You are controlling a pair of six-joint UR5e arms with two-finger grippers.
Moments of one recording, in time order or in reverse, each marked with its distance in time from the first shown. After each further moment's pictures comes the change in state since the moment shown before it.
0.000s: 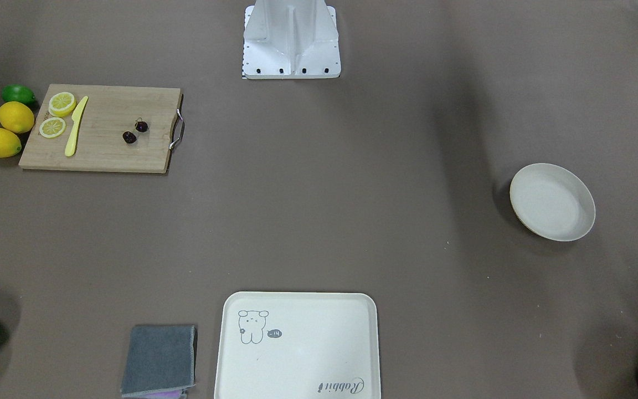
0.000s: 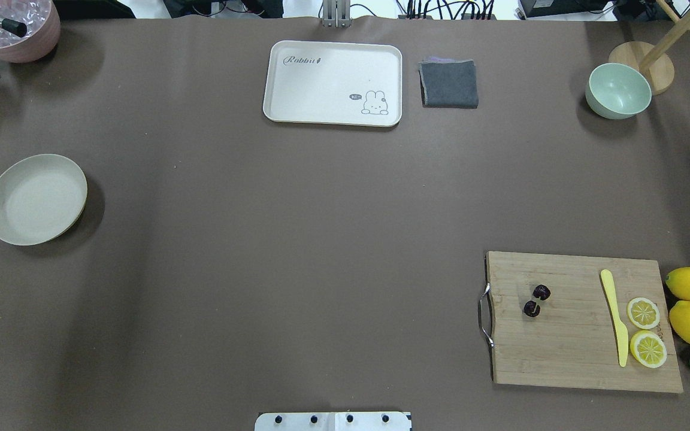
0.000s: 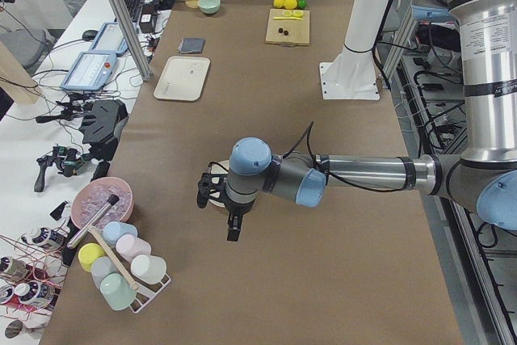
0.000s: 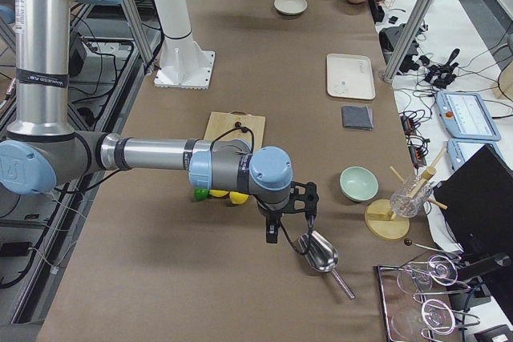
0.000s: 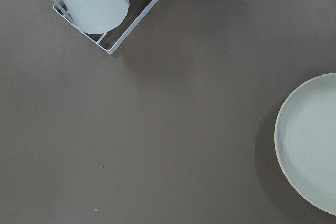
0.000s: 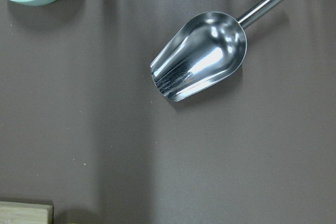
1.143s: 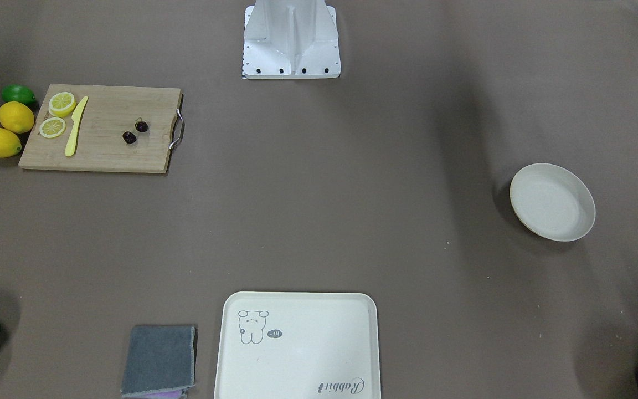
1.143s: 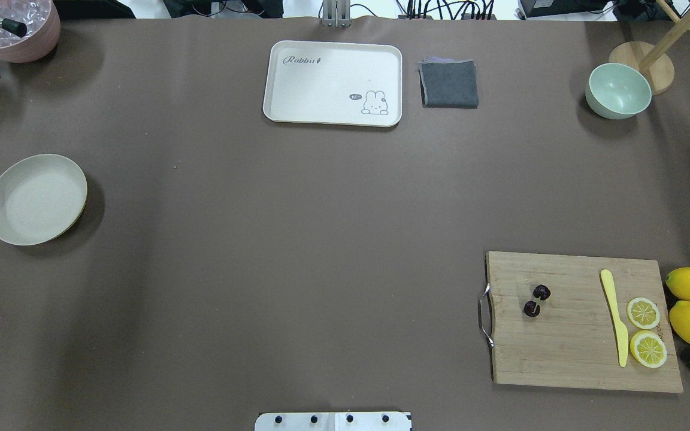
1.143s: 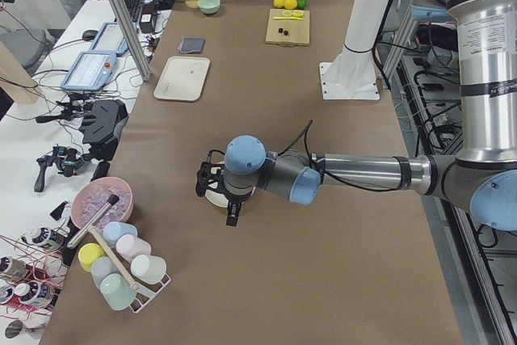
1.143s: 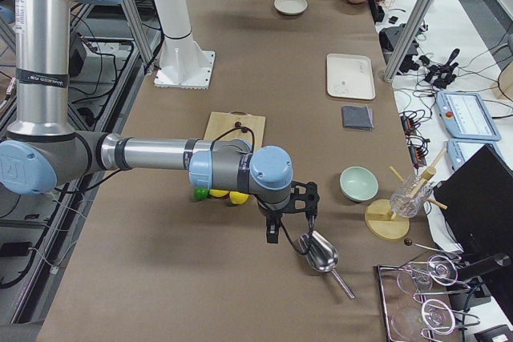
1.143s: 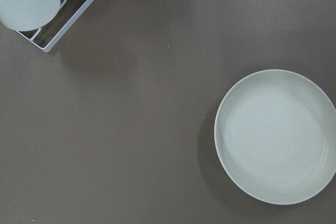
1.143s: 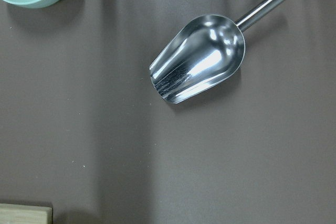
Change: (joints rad) left arm 0.052 -0.062 0.071 -0.065 -0.168 0.003; right arm 0.003 0.006 -0.003 0.000 -0.002 0.001
